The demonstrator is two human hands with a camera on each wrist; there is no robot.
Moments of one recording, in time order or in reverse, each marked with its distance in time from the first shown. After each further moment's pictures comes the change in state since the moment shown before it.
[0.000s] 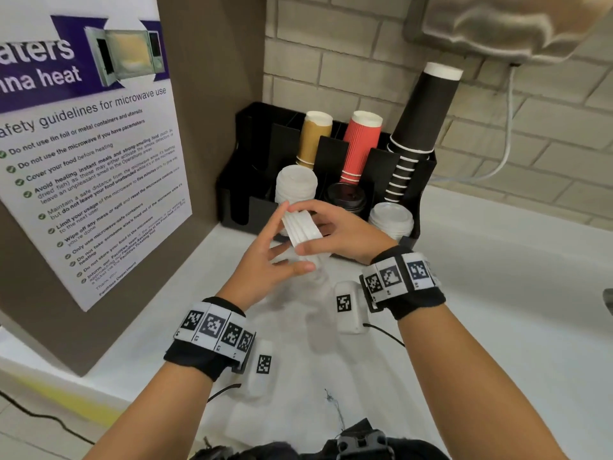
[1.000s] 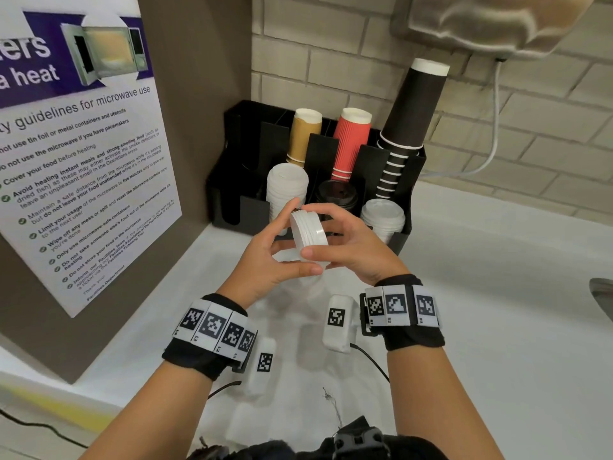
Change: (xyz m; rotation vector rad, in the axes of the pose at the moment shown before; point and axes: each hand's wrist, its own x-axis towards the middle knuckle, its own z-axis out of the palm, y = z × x) left_hand 0.002 0.014 0.012 -0.015 -0.077 0.097; right_hand -0.038 0.004 0.008 0.195 0.173 0.002
